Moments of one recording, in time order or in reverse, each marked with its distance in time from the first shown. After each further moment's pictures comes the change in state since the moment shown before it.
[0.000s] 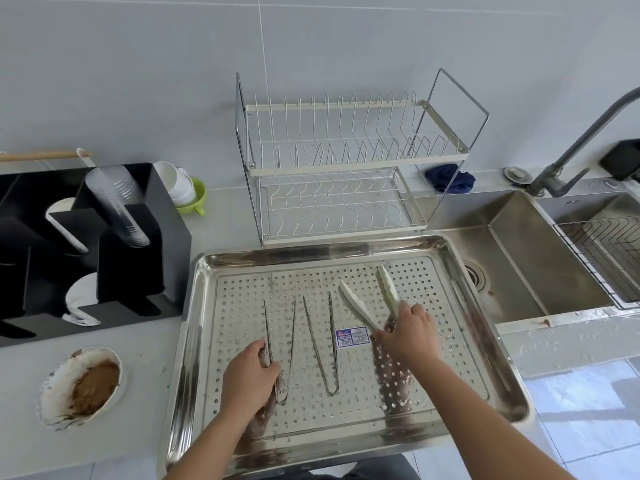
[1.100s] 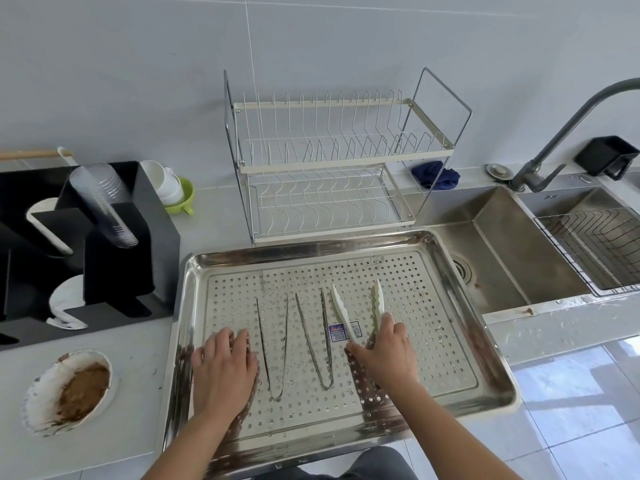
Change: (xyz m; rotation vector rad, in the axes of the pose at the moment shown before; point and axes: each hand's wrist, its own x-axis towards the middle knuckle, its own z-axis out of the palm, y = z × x) left_hand 0.018 -0.041 -0.005 0.640 0.320 0.394; right_hand -0.050 -0.020 0.025 0.153 -0.031 0.082
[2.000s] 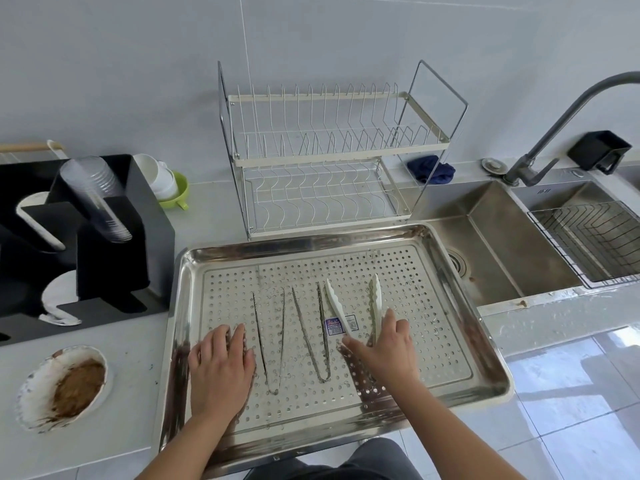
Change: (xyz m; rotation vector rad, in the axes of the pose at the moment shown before) left_hand -0.011 -0.004 0.007 -0.031 -0.031 -0.005; right_hand -0.006 0.010 0.001 0.046 0.012 0.024
